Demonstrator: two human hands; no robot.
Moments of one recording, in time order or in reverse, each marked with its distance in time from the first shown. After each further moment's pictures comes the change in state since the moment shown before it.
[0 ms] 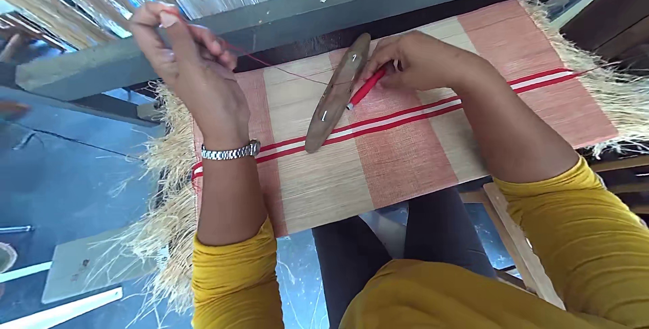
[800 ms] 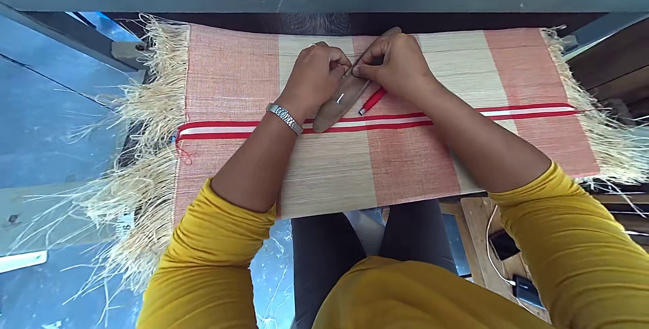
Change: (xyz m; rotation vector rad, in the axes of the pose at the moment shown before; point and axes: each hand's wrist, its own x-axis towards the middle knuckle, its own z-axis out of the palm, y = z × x) left_hand -0.044 -0.059 0.030 0.955 -0.730 -0.269; right_hand 0.055 -0.017 0.063 -0.098 0.229 0.254
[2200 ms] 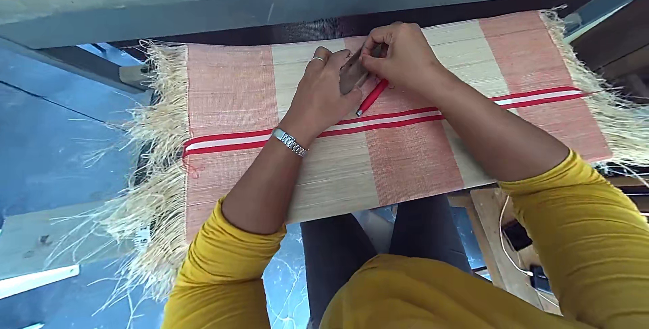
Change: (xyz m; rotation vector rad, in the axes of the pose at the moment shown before) left_hand -0.017 0.025 0.011 0.069 -0.007 0.000; right_hand -0.002 0.007 -0.021 0.039 0.012 0.012
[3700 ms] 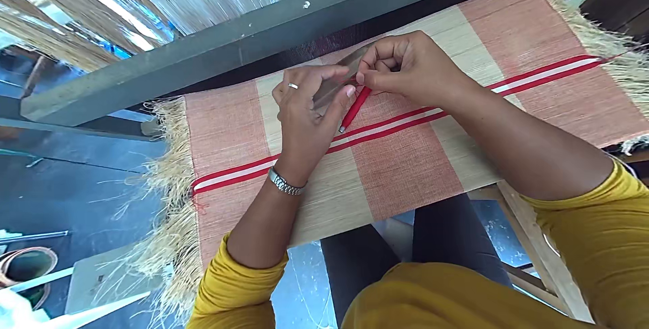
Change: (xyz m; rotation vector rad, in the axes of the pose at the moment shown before) left_hand -0.011 0.028 0.005 -0.173 0.389 0.399; right_hand -0.052 0.011 -0.035 0.650 0.034 -0.098
